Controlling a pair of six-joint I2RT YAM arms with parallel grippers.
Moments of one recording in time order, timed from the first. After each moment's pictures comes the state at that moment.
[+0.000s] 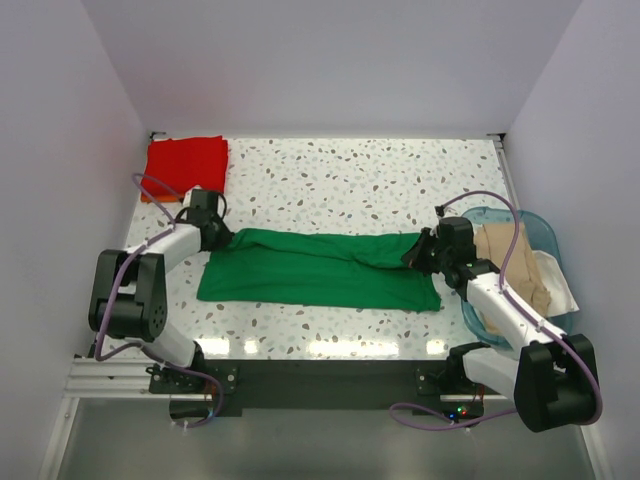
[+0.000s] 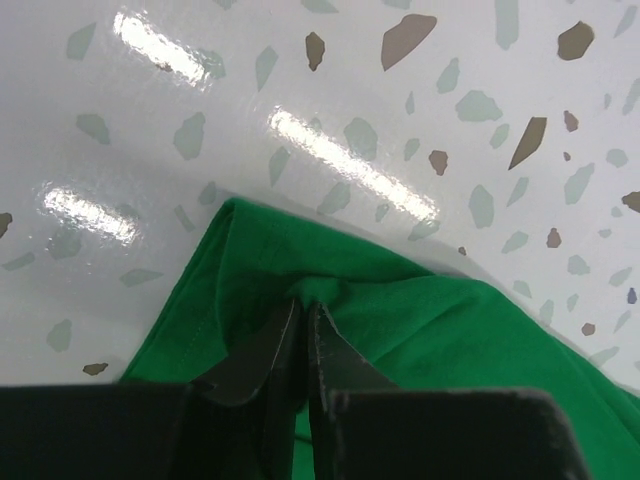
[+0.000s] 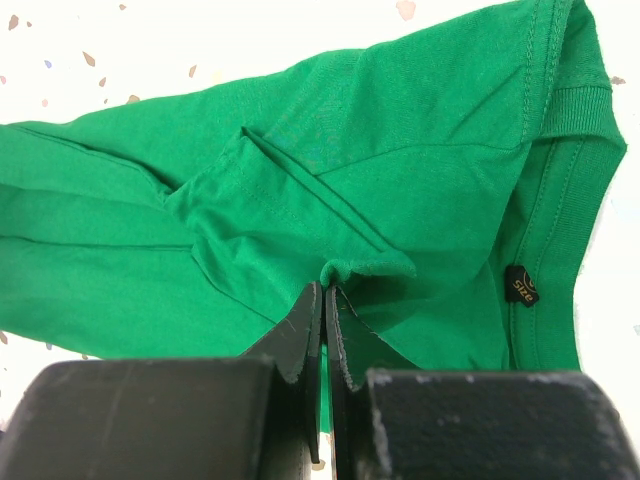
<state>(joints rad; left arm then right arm) -0.09 1.59 0.84 -0.22 -0.15 -0.68 0.20 1.11 0.57 -0.20 -0.15 0.54</state>
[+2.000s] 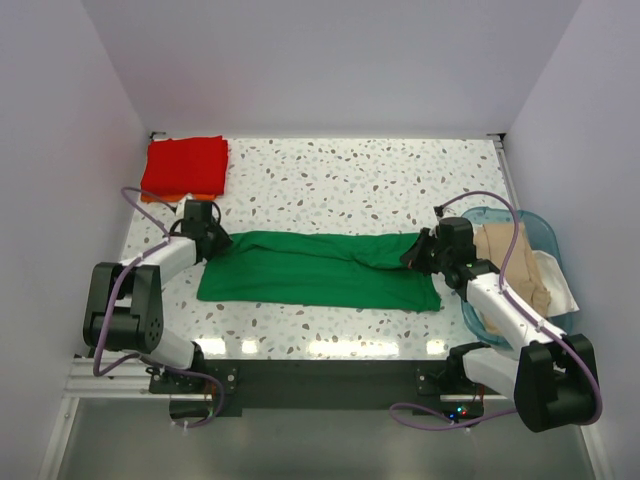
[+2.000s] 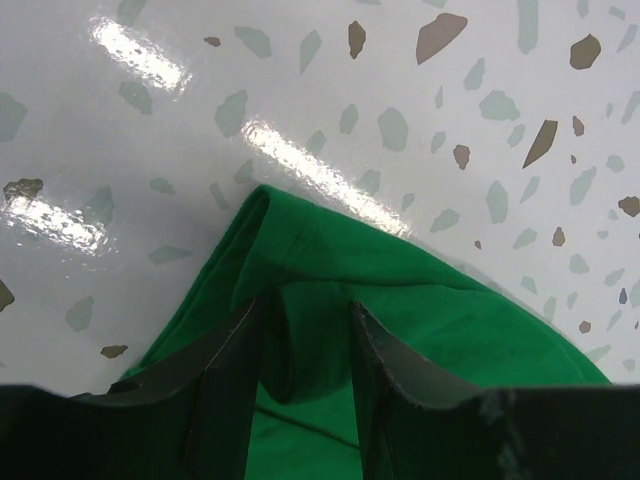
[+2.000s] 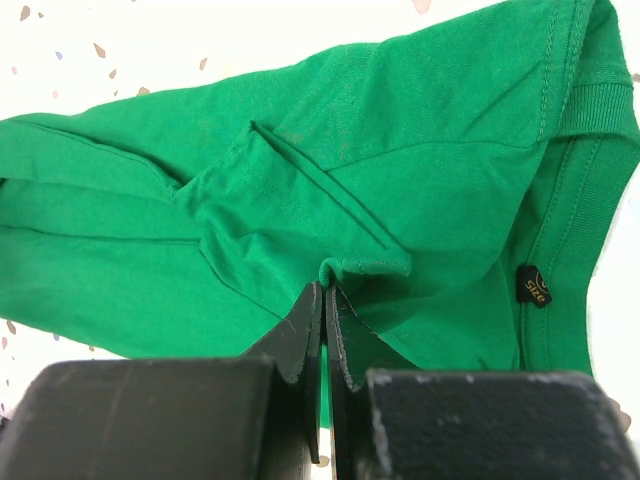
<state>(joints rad) -0.06 1.51 0.72 -0.13 -0.14 -0.73 0.20 1.11 0.56 -0.19 -0.17 0.54</state>
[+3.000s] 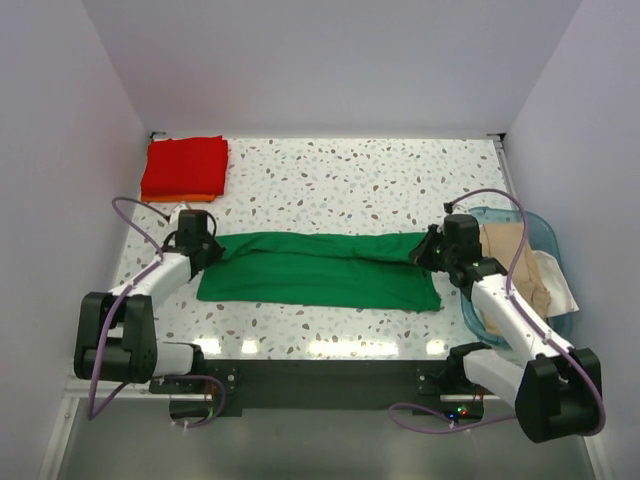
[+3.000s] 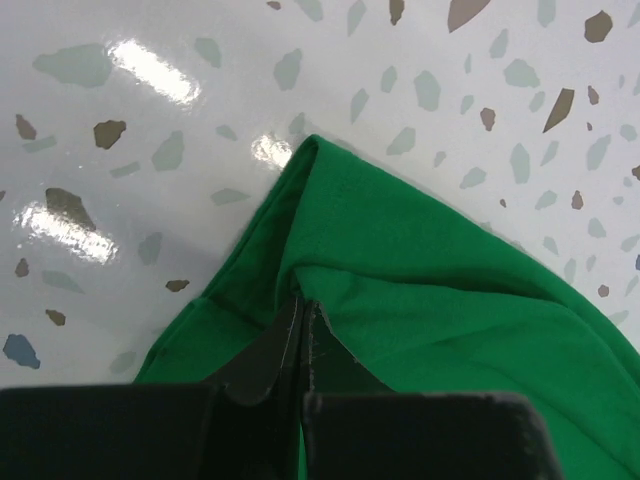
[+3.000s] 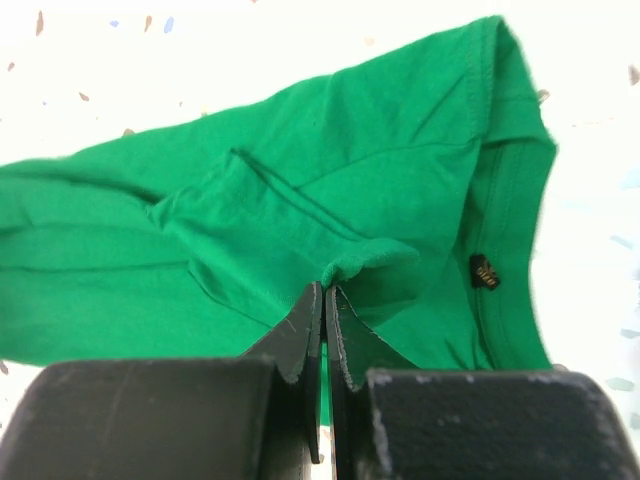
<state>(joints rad) -0.06 1.34 0.62 -0.17 -0.17 -0.71 0.19 1.06 0.60 -0.28 -0.09 0.55</state>
